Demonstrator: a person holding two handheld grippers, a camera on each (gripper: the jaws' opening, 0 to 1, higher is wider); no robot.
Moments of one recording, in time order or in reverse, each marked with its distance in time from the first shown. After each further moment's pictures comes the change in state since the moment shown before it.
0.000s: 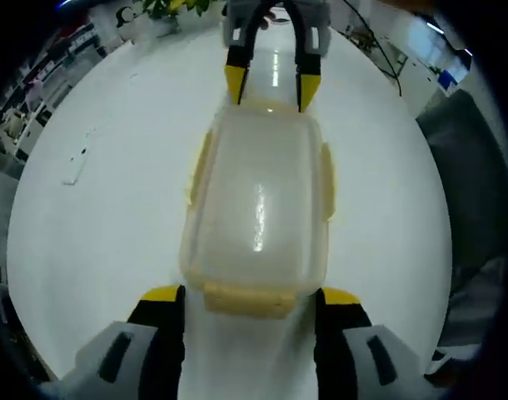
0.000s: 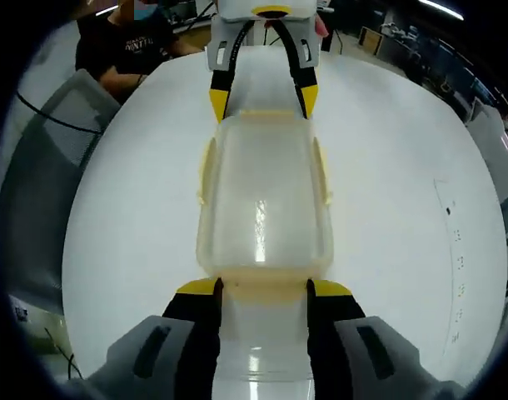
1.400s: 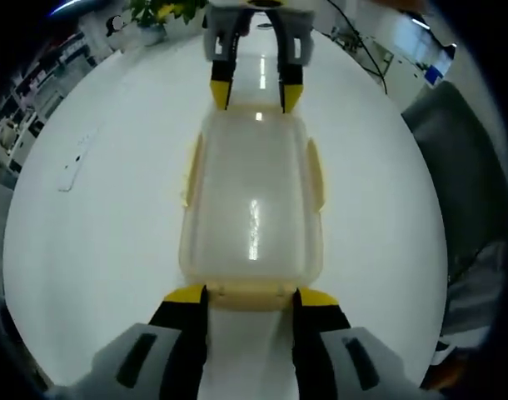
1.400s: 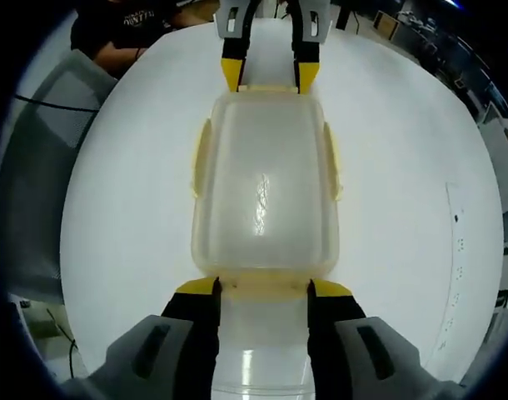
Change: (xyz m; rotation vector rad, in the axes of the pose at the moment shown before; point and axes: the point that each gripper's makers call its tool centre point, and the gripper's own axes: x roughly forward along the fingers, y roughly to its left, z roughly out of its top) left arm -0.006 -0.015 0.000 0.037 -0.065 -0.040; right arm 0.003 0.001 -0.006 -0.058 0.166 0.006
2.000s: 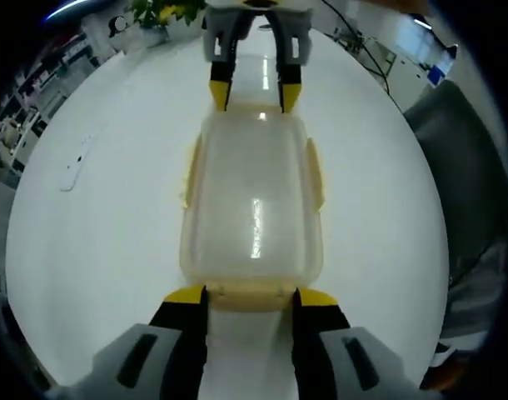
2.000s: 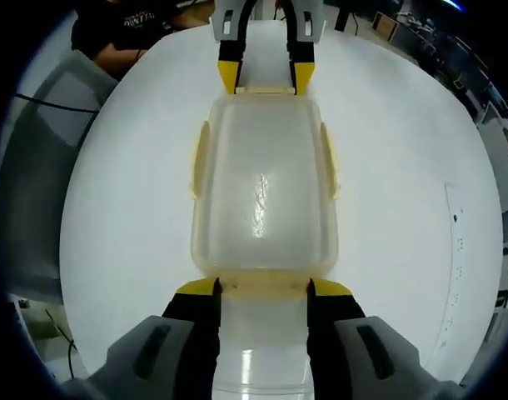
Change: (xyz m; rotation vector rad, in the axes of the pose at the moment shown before) left arm -0.001 -0.005 0.002 0.012 0.031 0.018; right arm -0.001 0.005 0.000 0.014 -0.013 0.001
